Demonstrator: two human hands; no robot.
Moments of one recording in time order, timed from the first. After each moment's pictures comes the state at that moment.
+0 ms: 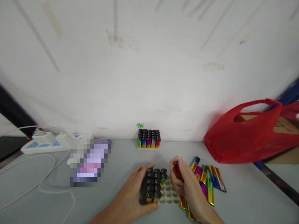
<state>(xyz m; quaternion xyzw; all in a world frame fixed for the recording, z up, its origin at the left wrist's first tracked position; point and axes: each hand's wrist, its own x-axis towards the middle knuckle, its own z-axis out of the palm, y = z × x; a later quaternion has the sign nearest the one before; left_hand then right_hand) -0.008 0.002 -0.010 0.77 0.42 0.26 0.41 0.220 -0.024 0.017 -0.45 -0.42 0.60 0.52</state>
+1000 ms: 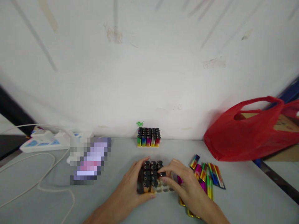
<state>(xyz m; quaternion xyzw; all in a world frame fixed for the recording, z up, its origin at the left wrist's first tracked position) -0.012 0.010 -0.006 0.73 0.44 0.31 0.43 0.237 -0.025 0.039 -0.44 -0.76 0.30 0.36</state>
